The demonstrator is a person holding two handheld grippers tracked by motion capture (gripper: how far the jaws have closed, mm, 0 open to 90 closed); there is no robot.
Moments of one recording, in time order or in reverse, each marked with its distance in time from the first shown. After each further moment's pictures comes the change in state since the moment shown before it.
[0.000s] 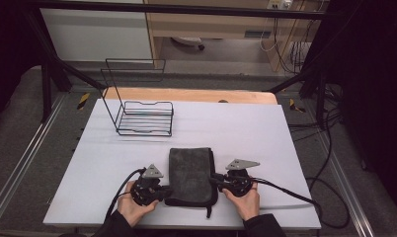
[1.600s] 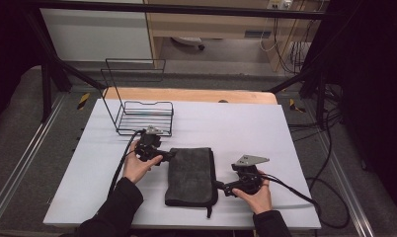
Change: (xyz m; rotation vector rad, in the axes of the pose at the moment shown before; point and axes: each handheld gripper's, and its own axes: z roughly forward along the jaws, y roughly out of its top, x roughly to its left) left arm 0.084 0.081 0.025 -0.099 0.182 -0.110; right arm -0.020 0.006 -0.020 0.003 -0.031 -0.044
